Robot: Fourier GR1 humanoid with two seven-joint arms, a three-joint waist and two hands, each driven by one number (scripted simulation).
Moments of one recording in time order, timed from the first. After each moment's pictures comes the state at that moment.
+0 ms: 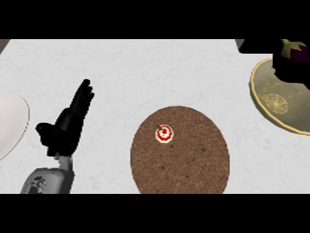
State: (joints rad) left arm -0.14 0.06 -0.05 -1.53 -0.05 0.07 0.07; right arm -0.62 -0.34 -0.15 -1.73 0.83 0.22 0.57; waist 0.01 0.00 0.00
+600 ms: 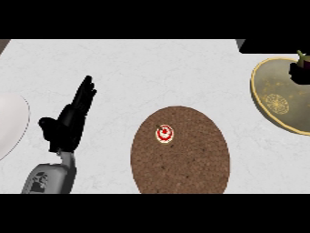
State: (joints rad) left arm -0.18 0.05 -0.05 -1.52 -0.06 0.07 0.09; right arm -0.58 -0.45 -0.27 -1.26 0.86 -0.02 0.23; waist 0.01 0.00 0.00
